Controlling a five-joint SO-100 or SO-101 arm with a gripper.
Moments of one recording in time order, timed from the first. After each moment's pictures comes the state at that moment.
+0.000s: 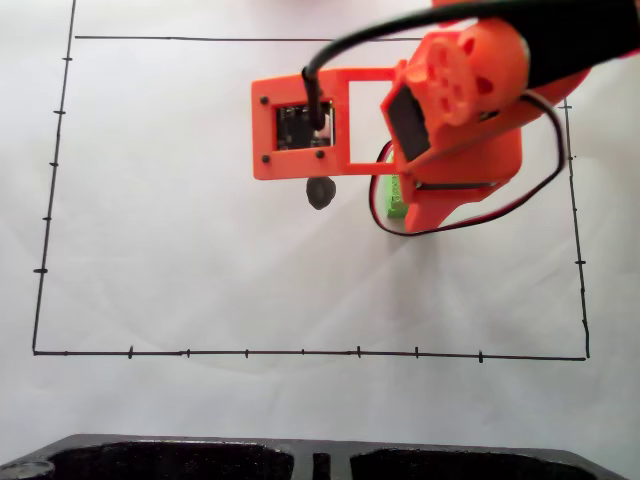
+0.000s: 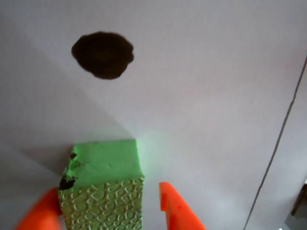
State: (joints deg) arm -24.2 83.1 97.9 79.3 33.6
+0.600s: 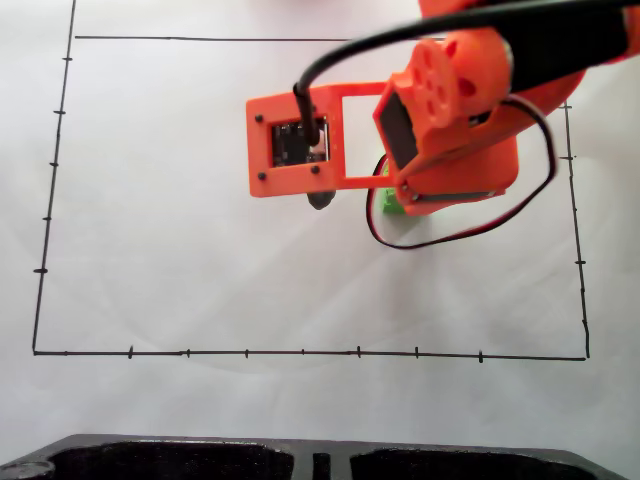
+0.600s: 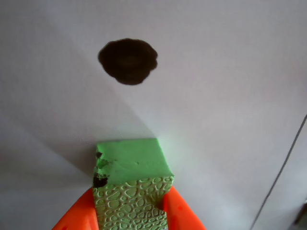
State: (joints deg) arm -22.4 83.4 97.9 77.5 28.6
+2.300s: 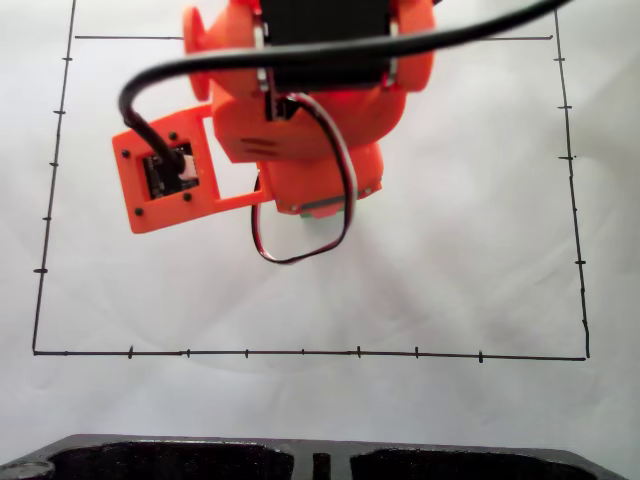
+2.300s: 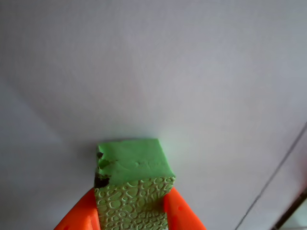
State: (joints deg) arm -4.9 86.9 102.6 76.2 2.9
